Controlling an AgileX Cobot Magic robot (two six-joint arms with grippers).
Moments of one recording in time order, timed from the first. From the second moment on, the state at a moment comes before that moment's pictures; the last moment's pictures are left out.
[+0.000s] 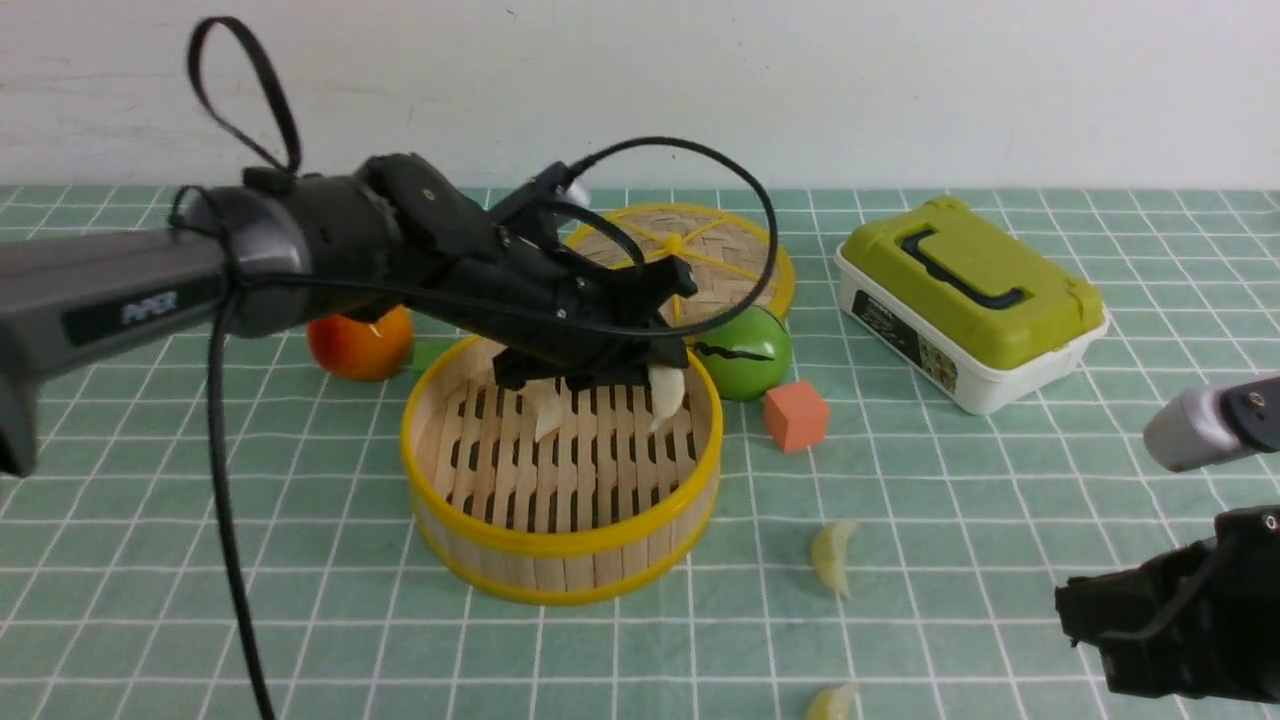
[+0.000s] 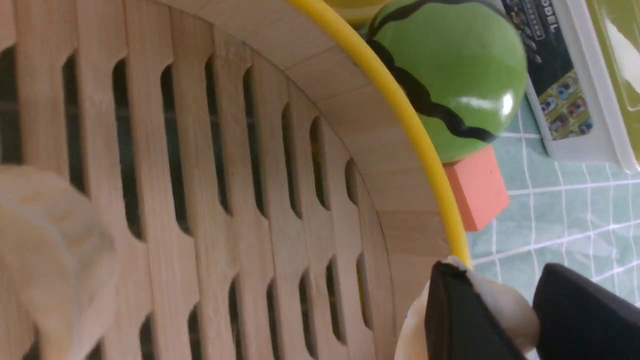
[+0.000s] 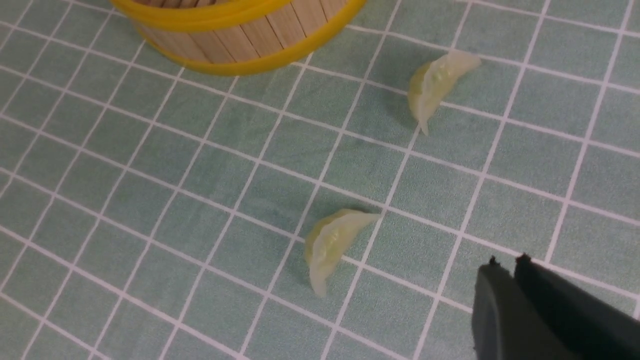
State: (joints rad) right arm 0.24 0.99 -0.60 0.56 0.56 -0.40; left arm -0.38 2.04 -1.53 -0.83 0.50 0.10
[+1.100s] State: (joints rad) right arm 0.24 0.99 -0.58 0.56 0.53 -0.41; left arm -0.38 2.11 -1.56 -0.64 0.34 0.10
